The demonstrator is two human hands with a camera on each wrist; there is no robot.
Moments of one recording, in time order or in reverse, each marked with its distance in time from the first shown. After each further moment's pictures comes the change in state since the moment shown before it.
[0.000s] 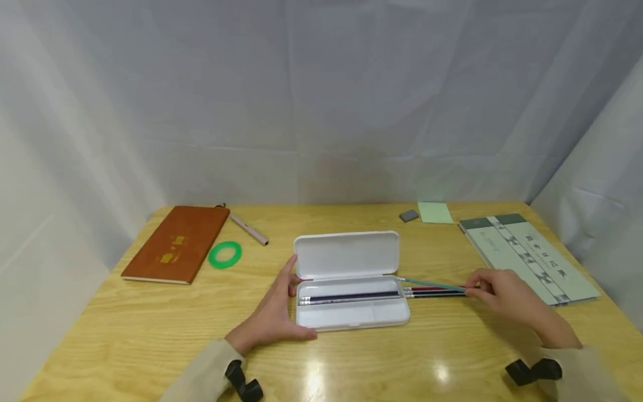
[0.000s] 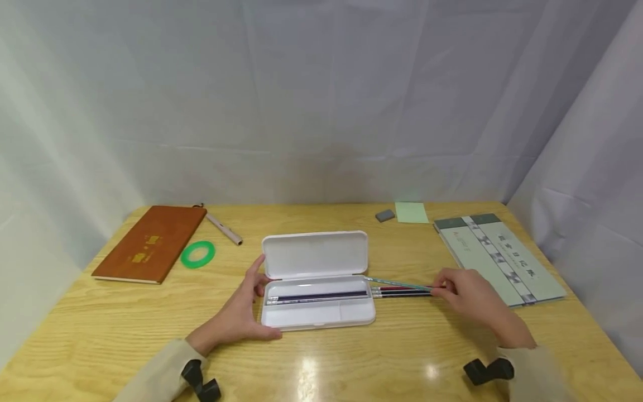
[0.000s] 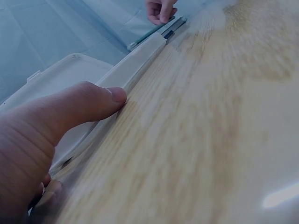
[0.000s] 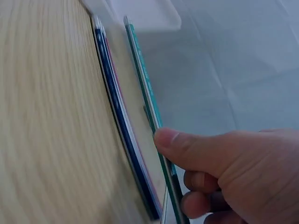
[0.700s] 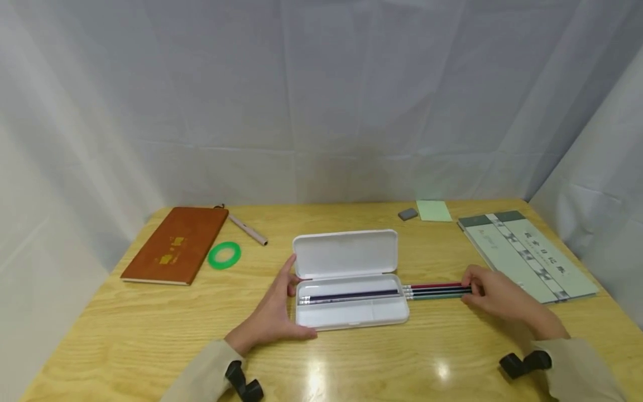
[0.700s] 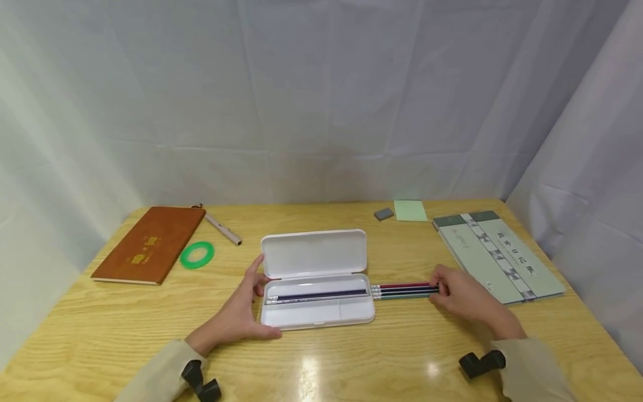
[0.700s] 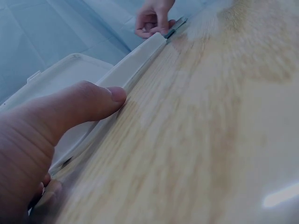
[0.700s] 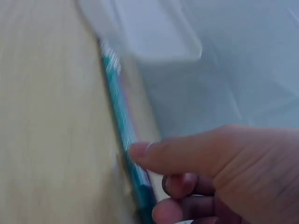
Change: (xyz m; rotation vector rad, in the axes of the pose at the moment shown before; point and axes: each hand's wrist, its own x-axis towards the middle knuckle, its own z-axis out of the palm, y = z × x) left_hand 0.001 -0.003 0.001 0.012 0.008 0.025; right_hand 0.005 0.015 0.013 0.083 -0.100 -0.020
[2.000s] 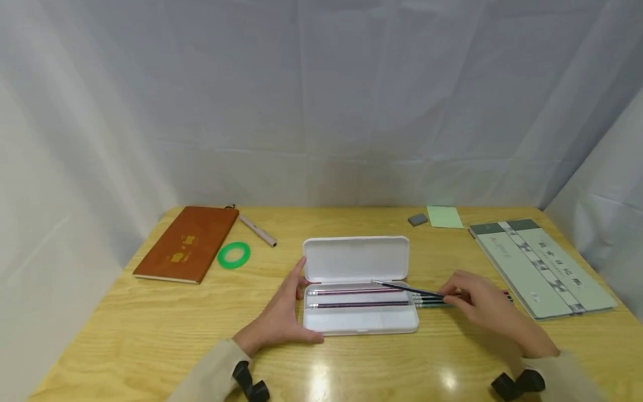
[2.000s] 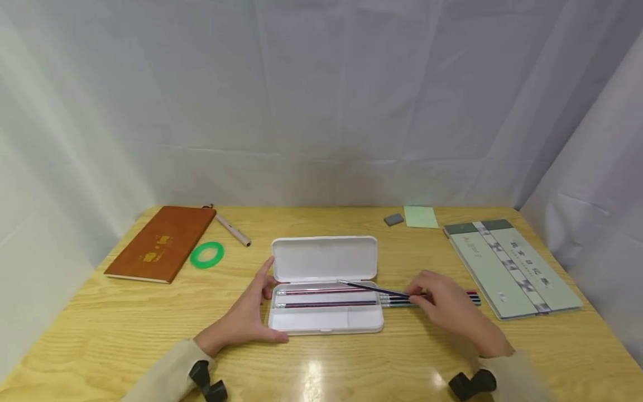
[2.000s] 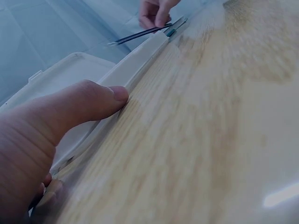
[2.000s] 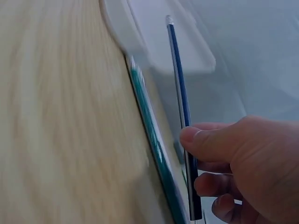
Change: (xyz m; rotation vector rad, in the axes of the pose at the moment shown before) left_hand 0.000 0.003 -0.002 -0.021 -0.016 -0.036; right_hand 0.015 -0.046 0.017 -0.046 0.193 -0.231
